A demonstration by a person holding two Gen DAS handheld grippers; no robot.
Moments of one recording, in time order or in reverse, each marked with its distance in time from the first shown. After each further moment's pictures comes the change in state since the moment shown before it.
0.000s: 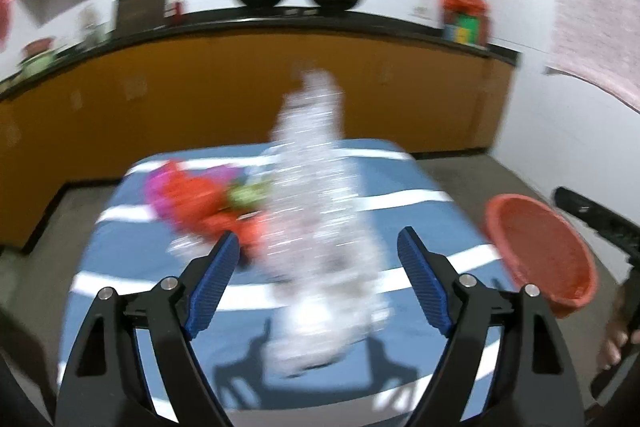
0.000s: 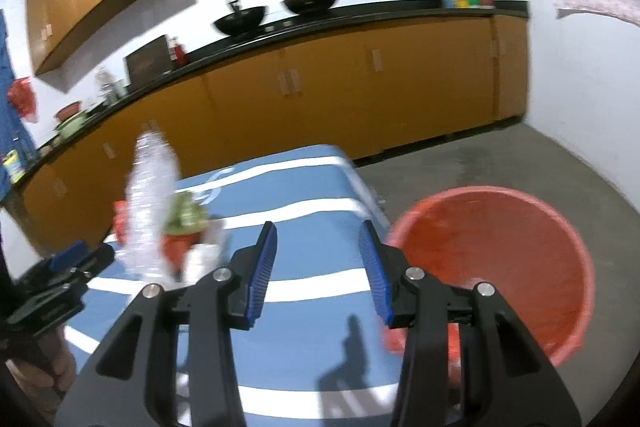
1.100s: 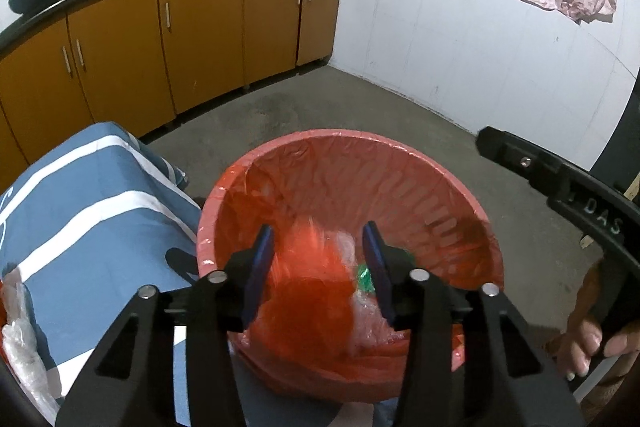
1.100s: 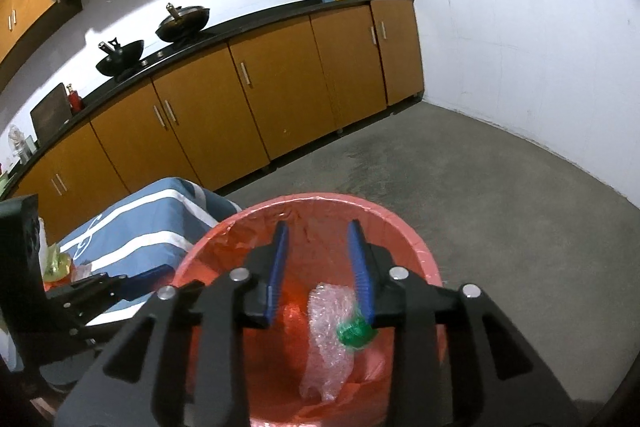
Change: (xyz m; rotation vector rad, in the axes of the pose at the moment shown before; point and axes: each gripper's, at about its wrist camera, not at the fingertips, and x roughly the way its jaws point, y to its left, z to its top) left arm 0.102 -0.287 -0.010 0.381 0.246 -0.551; right arm -0.022 -0.203 -0.003 0.215 -0.050 -0.337
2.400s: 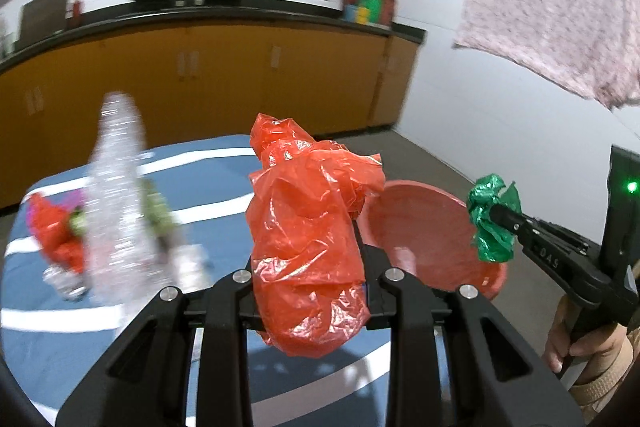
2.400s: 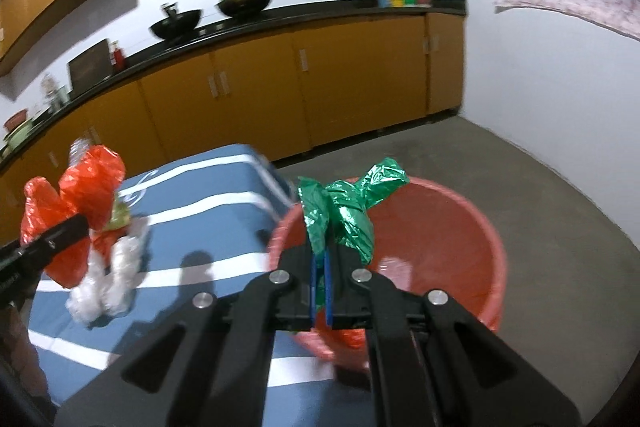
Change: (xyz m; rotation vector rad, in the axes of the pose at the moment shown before) left arm -0.146 0.072 -0.048 -0.187 -0.212 0.158; right arm -0.060 0.102 -0.028 -0.155 0.019 0.064
